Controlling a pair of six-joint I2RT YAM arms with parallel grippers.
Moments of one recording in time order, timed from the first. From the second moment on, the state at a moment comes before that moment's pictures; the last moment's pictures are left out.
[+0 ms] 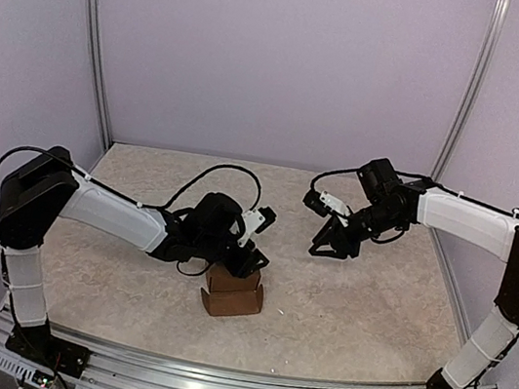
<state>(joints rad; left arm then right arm) -0.89 1.91 1.08 0.22 0.01 -0.05 0.52 1.69 1.29 -0.66 -0.56 -0.61</state>
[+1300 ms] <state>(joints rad) -1.07 1.76 0.90 0.23 -0.06 -0.10 0.52 1.73 1.31 -0.72 -0.60 -0.65</state>
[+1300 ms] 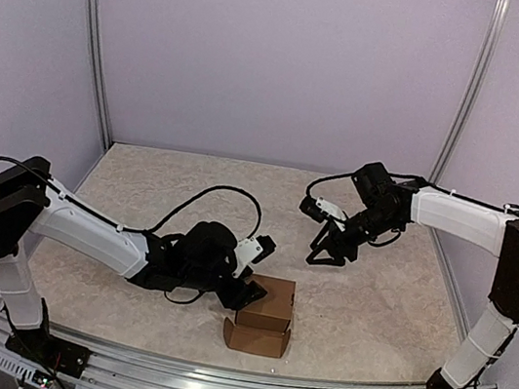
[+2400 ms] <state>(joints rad) -1.26 1.50 0.77 -0.10 -0.21 -0.70 0.69 1.94 1.35 -0.74 -0.61 -0.52</state>
